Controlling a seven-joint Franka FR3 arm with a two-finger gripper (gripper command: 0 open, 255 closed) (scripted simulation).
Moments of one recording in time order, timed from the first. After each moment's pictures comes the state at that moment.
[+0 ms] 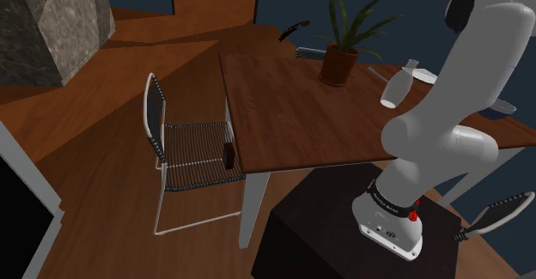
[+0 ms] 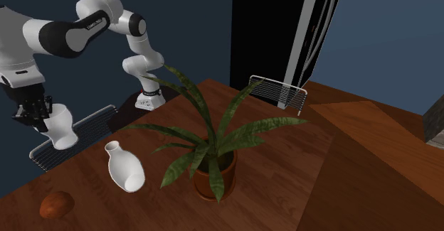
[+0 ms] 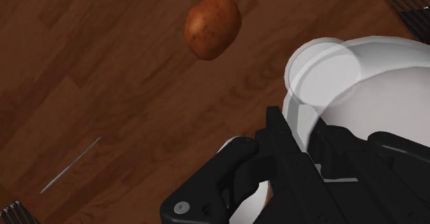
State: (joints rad) arm -0.92 0.29 -0.76 -1.45 0.15 1.84 -1.98
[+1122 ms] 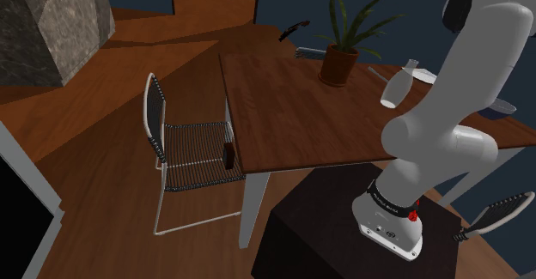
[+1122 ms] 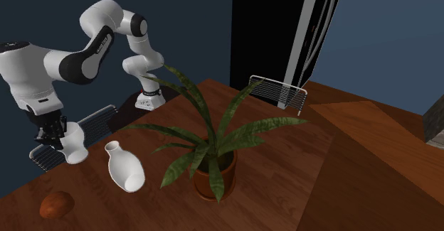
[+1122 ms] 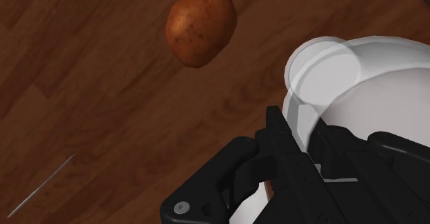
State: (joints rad) arm -0.90 0.30 -0.74 -1.66 0.17 2.07 -1.99
